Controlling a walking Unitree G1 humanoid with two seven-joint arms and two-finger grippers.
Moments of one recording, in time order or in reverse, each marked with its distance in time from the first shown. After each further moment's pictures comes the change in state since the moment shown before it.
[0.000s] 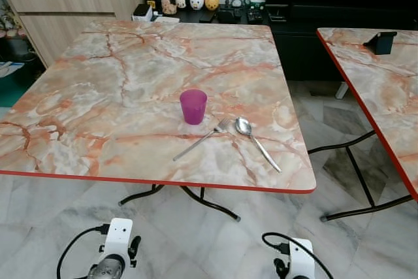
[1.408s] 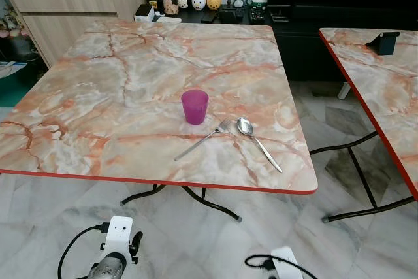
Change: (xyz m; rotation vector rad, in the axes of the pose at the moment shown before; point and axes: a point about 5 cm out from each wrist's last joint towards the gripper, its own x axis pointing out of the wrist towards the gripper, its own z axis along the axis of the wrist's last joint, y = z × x) left arm 0.000 -0.001 0.003 -0.056 -0.038 -0.005; right arm -0.006 0.004 -0.033 -0.391 0.179 0.053
